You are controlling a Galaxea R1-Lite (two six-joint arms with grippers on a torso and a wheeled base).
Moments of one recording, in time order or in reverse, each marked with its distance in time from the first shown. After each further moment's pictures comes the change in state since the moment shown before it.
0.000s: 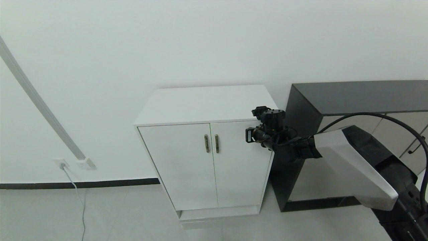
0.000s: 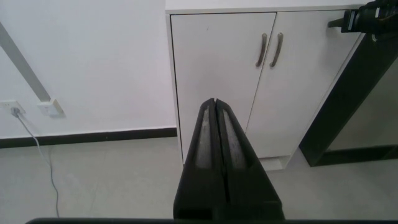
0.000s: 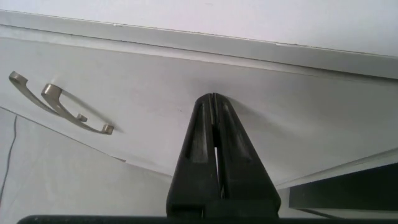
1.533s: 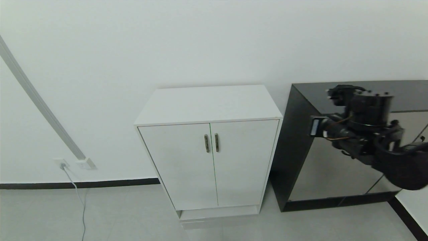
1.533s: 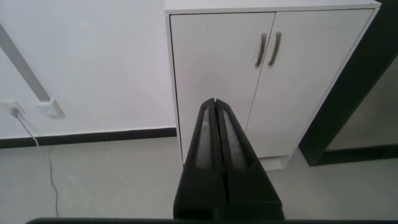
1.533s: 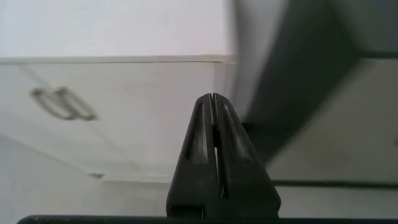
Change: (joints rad) left arm -0.001 0.000 0.000 0.000 -0.002 0.000; right arm -0.111 -0.799 1.000 -0.297 -0.211 -0.008
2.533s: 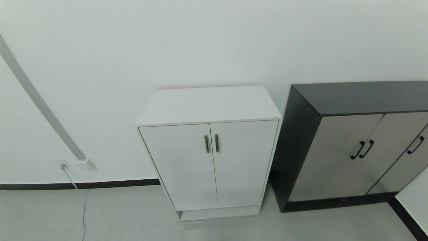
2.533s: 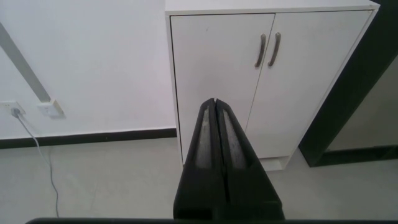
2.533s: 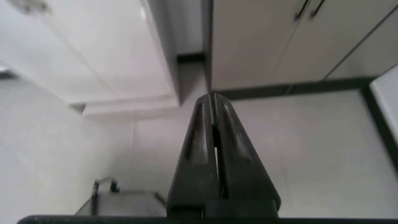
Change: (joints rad) left arm 0.000 0.000 0.000 0.000 0.001 -0.002; right arm -0.441 -1.136 0.766 0.596 0.414 -0.093
